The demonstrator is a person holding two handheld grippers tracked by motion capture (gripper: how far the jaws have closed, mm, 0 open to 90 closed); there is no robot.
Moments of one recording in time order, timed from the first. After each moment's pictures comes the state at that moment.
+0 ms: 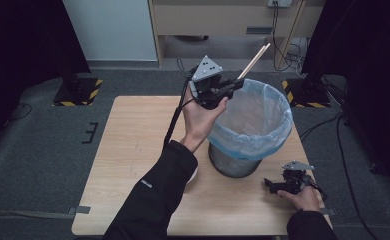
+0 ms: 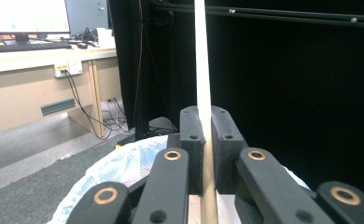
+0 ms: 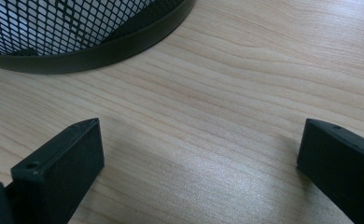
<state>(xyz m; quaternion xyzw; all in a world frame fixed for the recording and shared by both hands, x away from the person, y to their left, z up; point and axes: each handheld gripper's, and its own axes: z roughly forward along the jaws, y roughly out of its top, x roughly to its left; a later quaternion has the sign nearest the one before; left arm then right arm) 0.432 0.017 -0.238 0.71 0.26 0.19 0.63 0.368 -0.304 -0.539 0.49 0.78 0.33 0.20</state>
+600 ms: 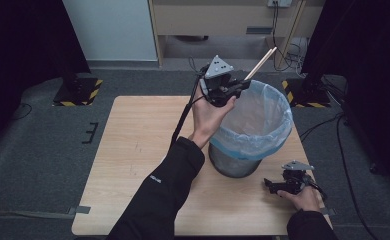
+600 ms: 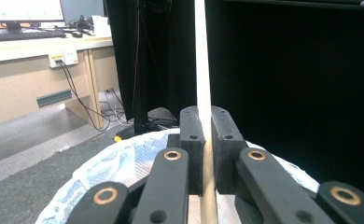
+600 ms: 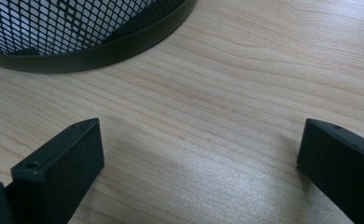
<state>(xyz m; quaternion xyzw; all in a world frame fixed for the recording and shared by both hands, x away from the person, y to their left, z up) 0.448 -0.003 -0.246 0.73 0.26 0.18 0.61 0.368 -0.304 -0.539 0.49 0.78 0.33 0.20</state>
